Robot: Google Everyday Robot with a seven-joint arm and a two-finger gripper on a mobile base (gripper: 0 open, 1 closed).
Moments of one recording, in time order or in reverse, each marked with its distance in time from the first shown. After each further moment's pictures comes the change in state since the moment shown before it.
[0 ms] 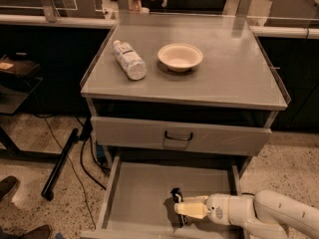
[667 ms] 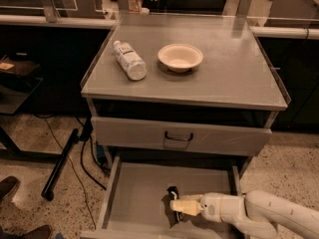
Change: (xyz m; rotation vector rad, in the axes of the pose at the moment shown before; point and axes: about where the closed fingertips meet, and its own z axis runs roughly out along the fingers) arm -0.001 -0.019 0.028 0.032 -0.015 0.015
